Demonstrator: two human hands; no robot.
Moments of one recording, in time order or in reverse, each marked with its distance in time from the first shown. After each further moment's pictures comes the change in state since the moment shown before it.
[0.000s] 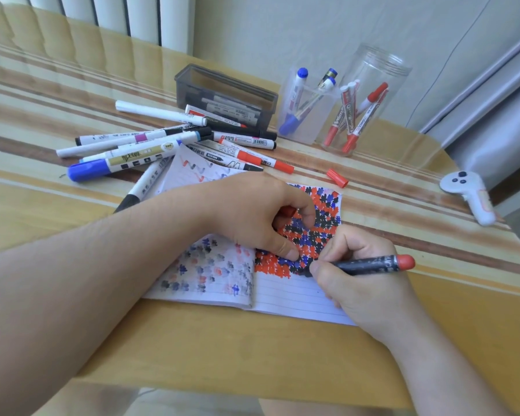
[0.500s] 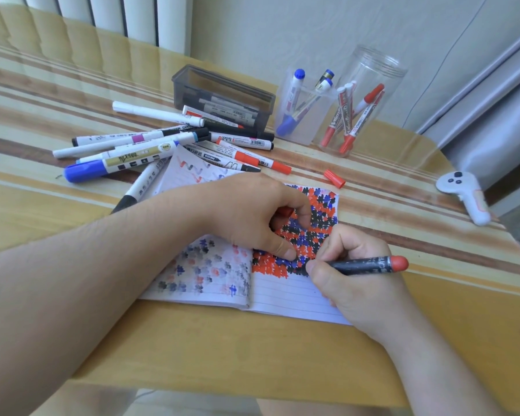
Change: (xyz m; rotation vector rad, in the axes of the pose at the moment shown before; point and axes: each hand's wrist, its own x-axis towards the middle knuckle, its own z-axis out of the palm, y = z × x) left_hand -0.002 0.003 -0.001 0.011 -0.027 -0.029; right_hand 0.001 0.002 0.000 0.034 -0.004 -0.001
